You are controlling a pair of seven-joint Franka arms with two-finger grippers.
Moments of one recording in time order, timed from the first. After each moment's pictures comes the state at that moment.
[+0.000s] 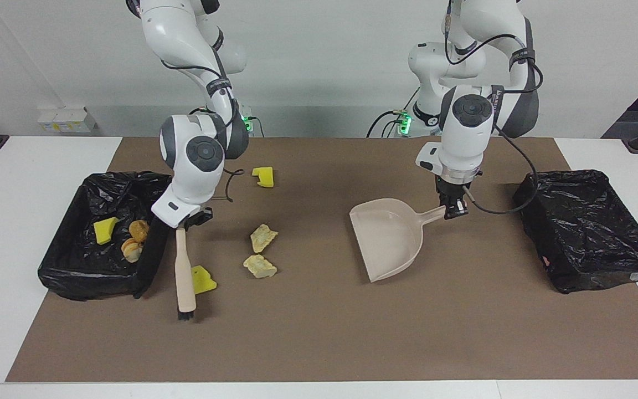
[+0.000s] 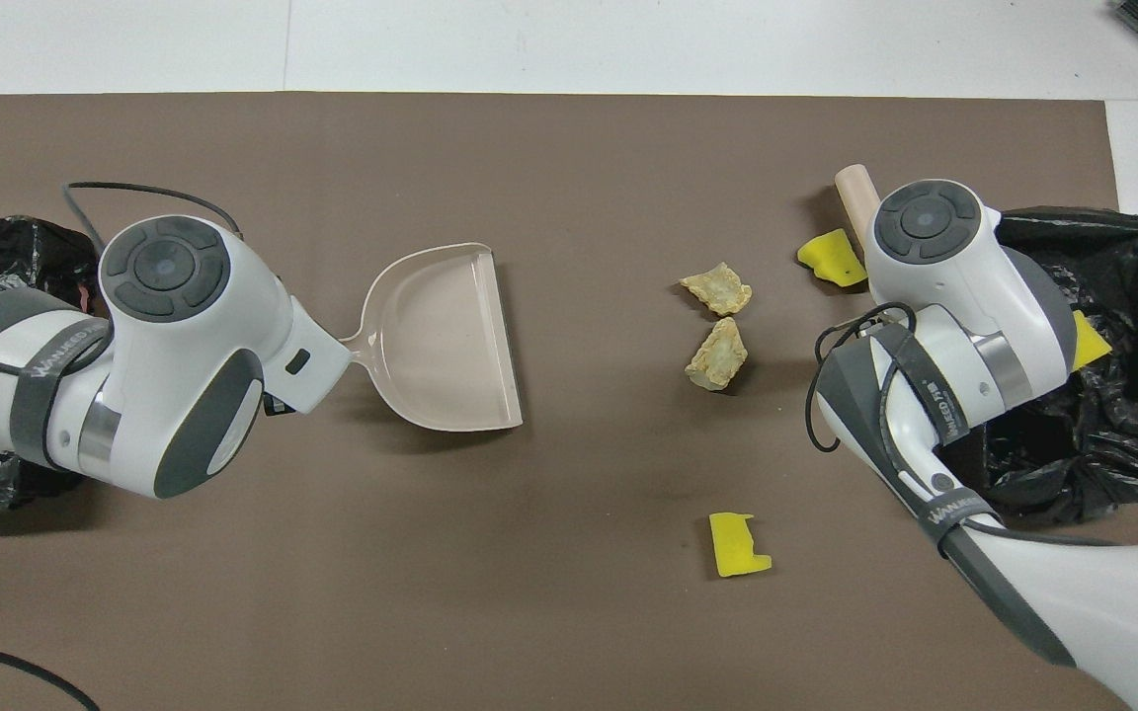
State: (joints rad) left arm -0.21 0.12 -0.14 -1.95 0.18 2.02 1.04; right arm -0.03 0.32 0.19 -1.82 -0.56 1.91 0.16
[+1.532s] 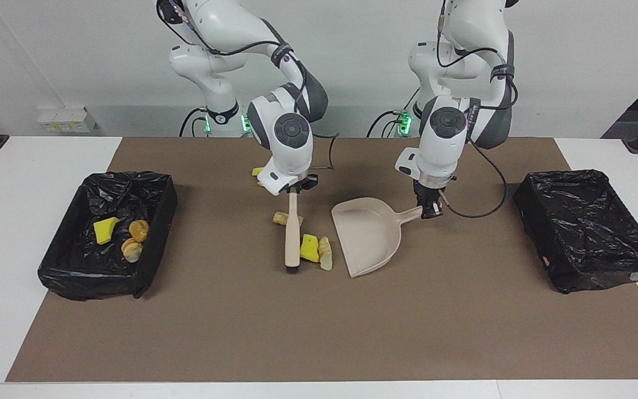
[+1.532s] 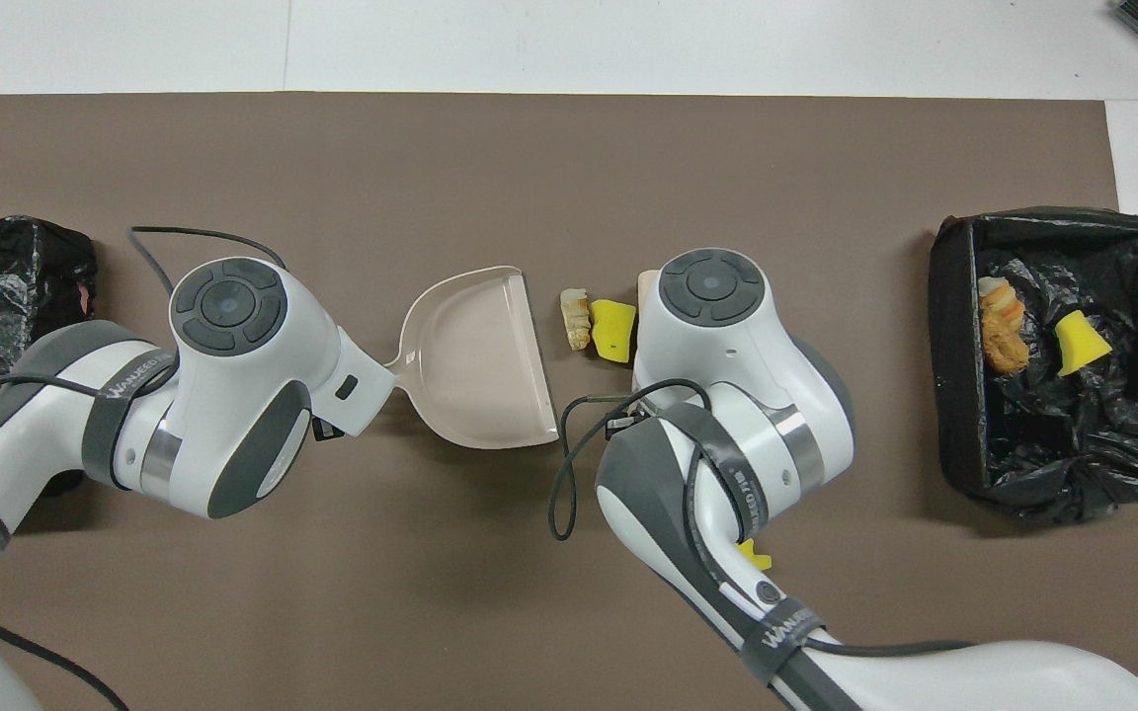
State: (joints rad) left arm -0.26 0.13 -0.14 -2.03 0.13 2.09 0.96; right arm 0.25 0.25 0.26 -1.80 0.07 1.75 0.54
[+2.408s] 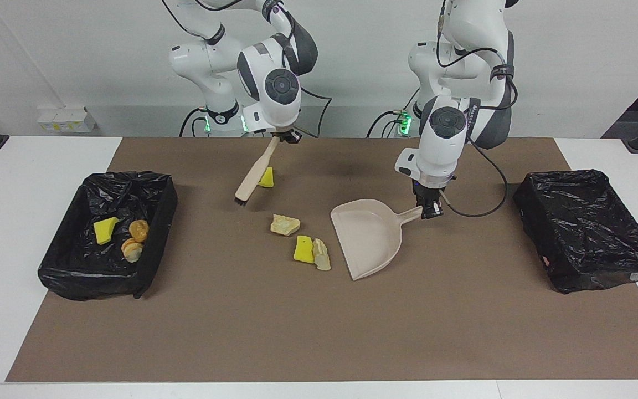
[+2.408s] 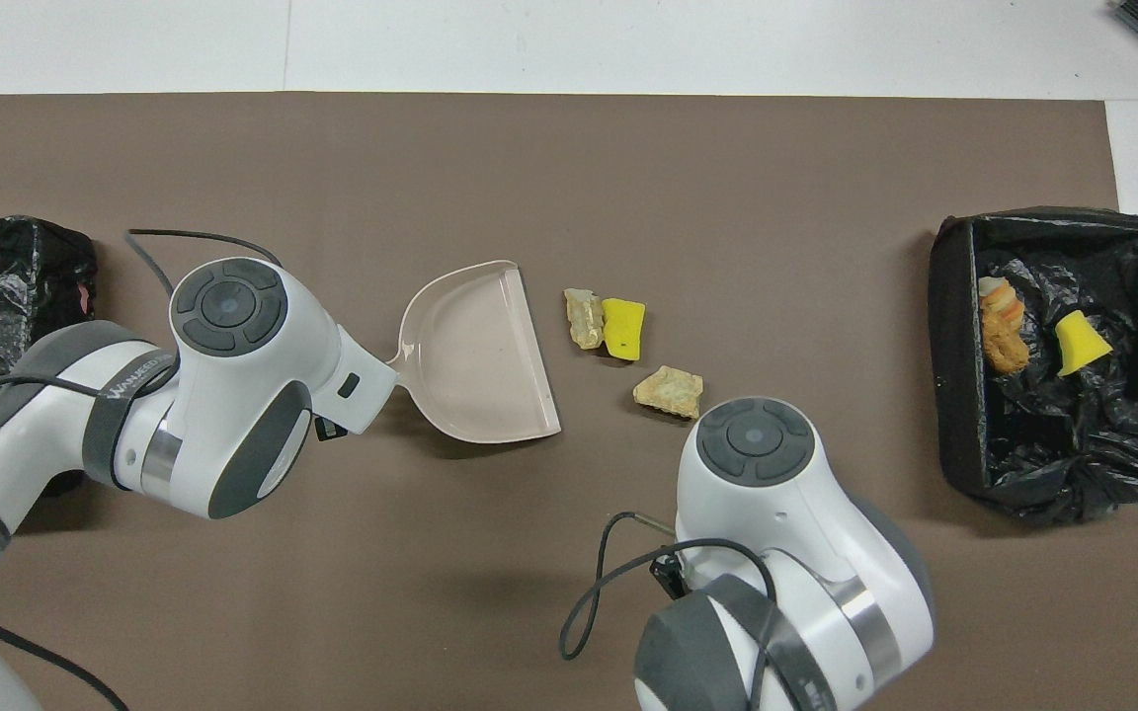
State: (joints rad) left arm -0.26 0.13 -0.14 -2.03 0.13 2.09 0.93; right arm 0.31 -0.10 0.26 -2.16 0.21 1.56 1.09
